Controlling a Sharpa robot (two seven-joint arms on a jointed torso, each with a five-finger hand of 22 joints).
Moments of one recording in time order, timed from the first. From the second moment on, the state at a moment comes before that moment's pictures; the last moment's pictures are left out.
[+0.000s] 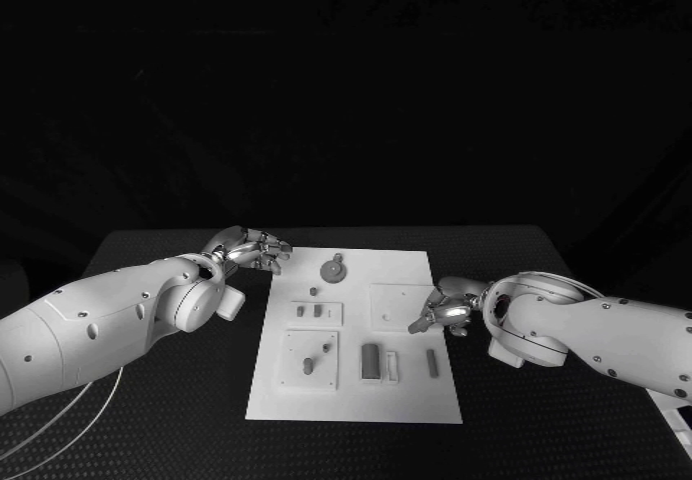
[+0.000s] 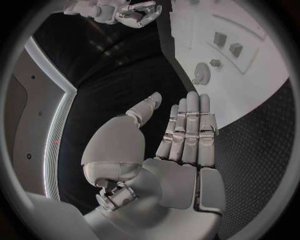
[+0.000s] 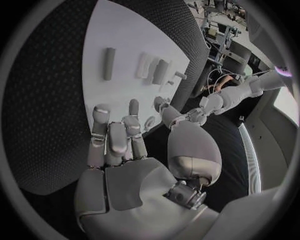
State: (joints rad) left arm 1.23 -0.69 -0.11 1.16 -0.36 -0.22 0.15; left_hand 1.03 -0.08 0.53 -0.23 0.08 0.83 0.19 0.34 0.44 1.09 0.14 0.15 0.26 1.02 0.03 0.75 0.41 0.01 1.03 -0.07 0.07 1.14; right arm 1.19 -0.93 -0.12 1.58 -1.09 -0.10 -0.37; right_hand 0.78 -0.13 0.54 -0.24 0.09 1.03 0.08 0.31 0.68 1.12 -0.02 1.33 1.07 1.28 -0.12 1.56 0.98 0.24 1.14 -0.04 0.93 1.31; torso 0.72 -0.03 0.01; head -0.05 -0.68
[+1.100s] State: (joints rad) left arm 1.23 -0.70 -0.11 1.17 -0.36 -0.22 0.15; left_hand 1.03 -0.08 0.53 -0.23 0.08 0.83 0.19 0.34 0.44 1.09 0.14 0.15 0.26 1.02 0.03 0.75 0.41 0.01 1.03 -0.07 0.07 1.14; right arm 1.10 -0.92 -0.14 1.58 -1.28 -0.01 -0.52; right_hand 0.73 -0.11 0.54 -0.22 0.09 1.05 0.07 0.32 0.71 1.15 -0.04 1.33 1.08 1.28 -0.13 1.56 0.98 0.25 1.14 -0.04 0.93 1.31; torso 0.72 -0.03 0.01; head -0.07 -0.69
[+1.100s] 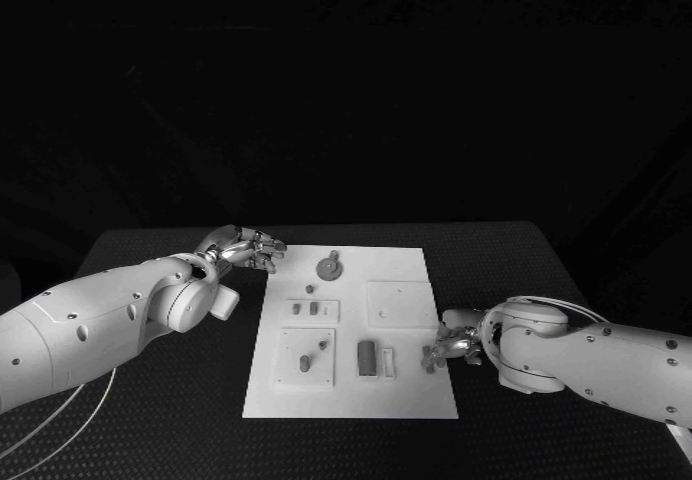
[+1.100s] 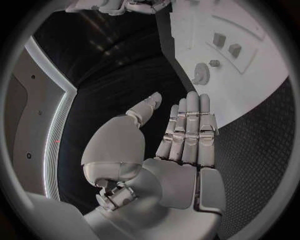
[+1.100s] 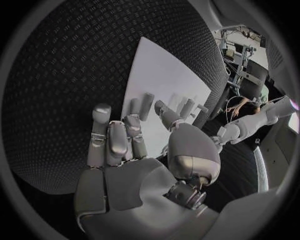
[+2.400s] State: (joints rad) left arm 1.23 -0.70 -0.11 1.17 -0.36 -0.22 0.15; left_hand 1.03 -0.08 0.53 -0.23 0.08 0.82 0.19 0.34 0.44 1.08 0.14 0.15 0.26 1.02 0.03 0.74 0.41 0.01 1.03 -0.07 0.07 1.14; right arm 1.07 -0.84 -0.13 1.54 -1.25 -0.10 -0.49; right_hand 0.87 -0.06 0.68 -0.29 0.09 1.06 0.06 0.44 0.67 1.13 -0.02 1.31 1.08 1.27 -0.12 1.56 0.96 0.24 1.12 -0.03 0.95 1.31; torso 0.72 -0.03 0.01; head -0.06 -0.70
